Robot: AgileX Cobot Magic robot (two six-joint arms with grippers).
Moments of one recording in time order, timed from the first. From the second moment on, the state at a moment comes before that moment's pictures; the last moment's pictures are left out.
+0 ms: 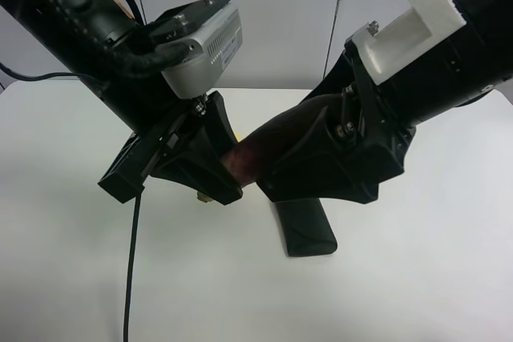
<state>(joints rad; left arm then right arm) -0.64 1.54 -1.15 -0.75 1.03 1.34 0.62 1.20 -0.95 0.69 0.84 -0.85</state>
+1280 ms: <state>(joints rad) -0.64 1.53 -1.15 -0.74 1.00 1.32 0.62 1.20 -0.95 0.70 0.84 -0.86</state>
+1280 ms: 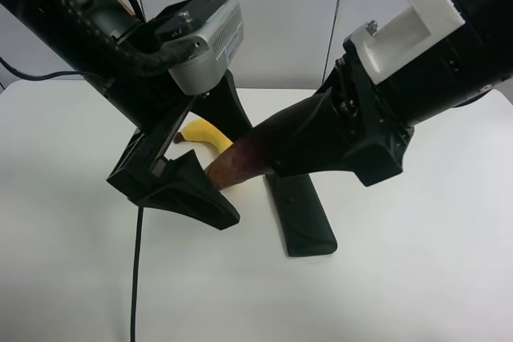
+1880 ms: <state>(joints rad) -0.64 1.26 -1.15 -0.42 1.10 0.93 0.62 1.20 -0.95 0.69 0.84 -0.86</state>
